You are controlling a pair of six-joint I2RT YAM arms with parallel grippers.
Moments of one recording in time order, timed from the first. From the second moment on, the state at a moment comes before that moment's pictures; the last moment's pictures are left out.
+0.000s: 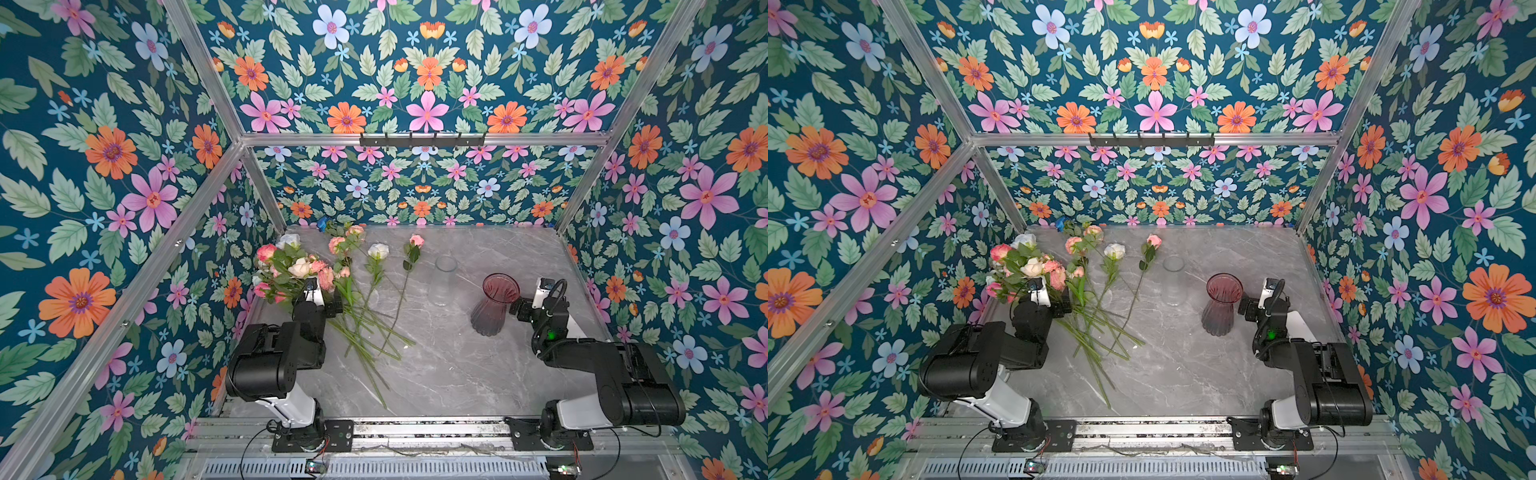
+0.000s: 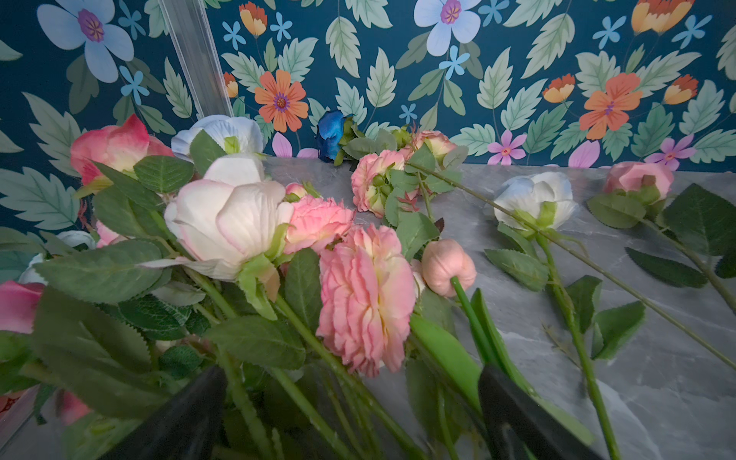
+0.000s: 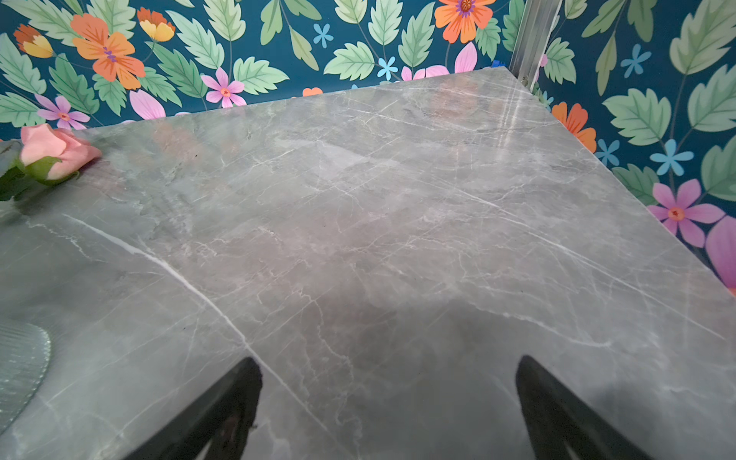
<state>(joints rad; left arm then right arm) 0.01 1.62 0.29 1.14 -0.07 0.00 -0.03 1.44 0.30 0.75 0.06 0.12</state>
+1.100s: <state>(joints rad) 0.00 1.40 0.46 0.81 -0.26 -0.05 -0.05 1.19 0.49 0.37 0.24 0.21</state>
